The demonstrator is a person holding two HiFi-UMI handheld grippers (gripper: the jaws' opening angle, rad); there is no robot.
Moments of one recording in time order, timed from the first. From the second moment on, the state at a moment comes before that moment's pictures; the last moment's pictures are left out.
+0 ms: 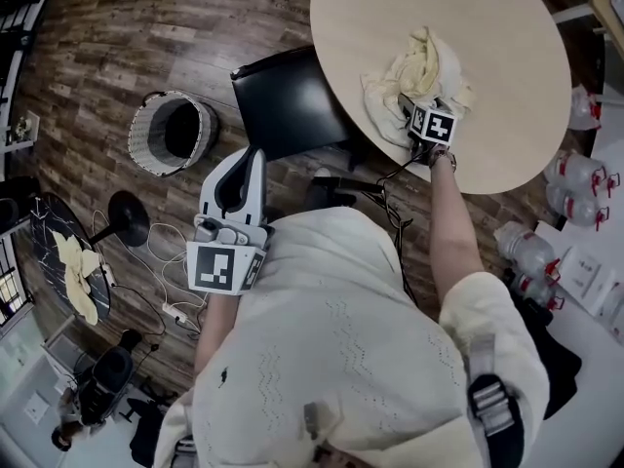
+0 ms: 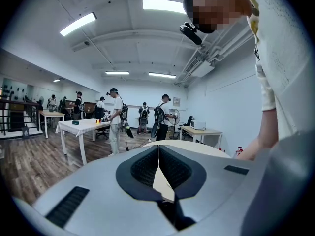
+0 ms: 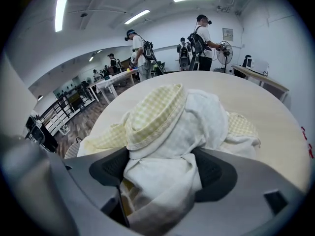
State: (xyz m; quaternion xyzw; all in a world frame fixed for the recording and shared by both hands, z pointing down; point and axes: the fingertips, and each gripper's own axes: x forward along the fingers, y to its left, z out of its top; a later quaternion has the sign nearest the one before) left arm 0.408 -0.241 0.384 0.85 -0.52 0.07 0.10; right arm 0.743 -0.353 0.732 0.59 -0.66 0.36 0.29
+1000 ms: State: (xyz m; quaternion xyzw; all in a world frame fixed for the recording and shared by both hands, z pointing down) left arm 0.395 -0.233 0.399 0.85 -0.52 0.06 0.11; right arm 0.736 -0.347 0.736 0.63 -0.63 0.34 0.31
